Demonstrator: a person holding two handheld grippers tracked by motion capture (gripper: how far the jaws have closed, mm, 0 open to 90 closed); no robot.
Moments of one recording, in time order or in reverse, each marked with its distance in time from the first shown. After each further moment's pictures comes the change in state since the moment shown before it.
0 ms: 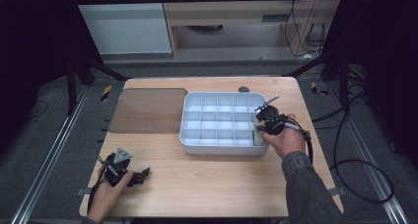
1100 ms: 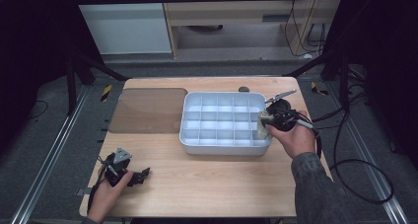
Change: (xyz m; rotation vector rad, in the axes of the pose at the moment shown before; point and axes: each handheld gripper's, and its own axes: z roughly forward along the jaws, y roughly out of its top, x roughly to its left) left arm 0.001 0.000 0.000 0.003 -0.001 0.004; right arm -0.013 -0.001 -0.041 -0.134 0.028 0.076
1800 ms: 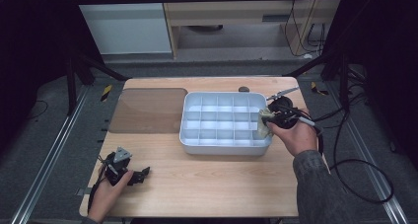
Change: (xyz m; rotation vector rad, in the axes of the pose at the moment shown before) left arm 0.001 0.001 0.001 -0.004 0.003 -0.005; right arm -0.003 0.004 -0.007 0.002 0.007 0.026
